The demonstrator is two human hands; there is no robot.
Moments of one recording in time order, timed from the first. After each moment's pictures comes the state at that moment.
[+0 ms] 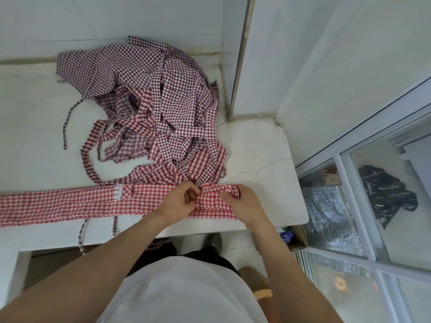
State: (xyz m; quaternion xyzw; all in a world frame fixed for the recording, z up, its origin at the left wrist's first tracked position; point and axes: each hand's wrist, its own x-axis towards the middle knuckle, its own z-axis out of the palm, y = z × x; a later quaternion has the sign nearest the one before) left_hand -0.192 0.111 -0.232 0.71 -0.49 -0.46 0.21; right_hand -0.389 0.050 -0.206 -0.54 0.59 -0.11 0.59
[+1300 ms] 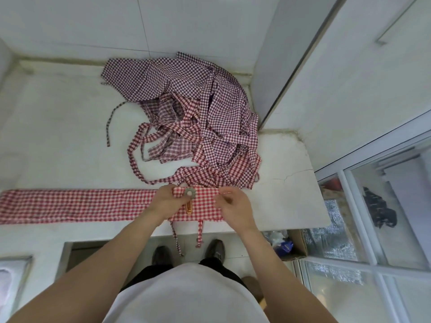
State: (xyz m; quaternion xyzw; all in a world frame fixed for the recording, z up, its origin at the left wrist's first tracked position) left_hand -0.074 0.169 -0.191 0.78 -0.30 -0.50 0.22; right_hand -0.263 0.126 -0.184 -0.58 0.60 -0.16 0.52
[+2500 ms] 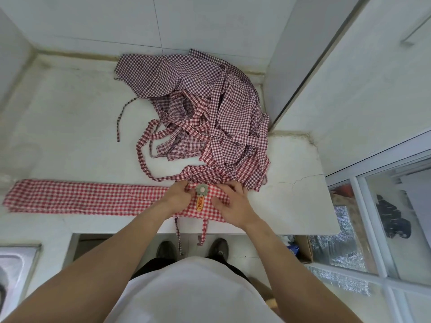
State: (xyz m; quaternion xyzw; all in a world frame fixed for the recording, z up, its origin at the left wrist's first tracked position) left_hand -0.077 0.151 -0.202 0.79 -0.36 -0.47 0.14; right_hand -0.268 0.096 -0.226 -0.78 0.49 0.00 0.40
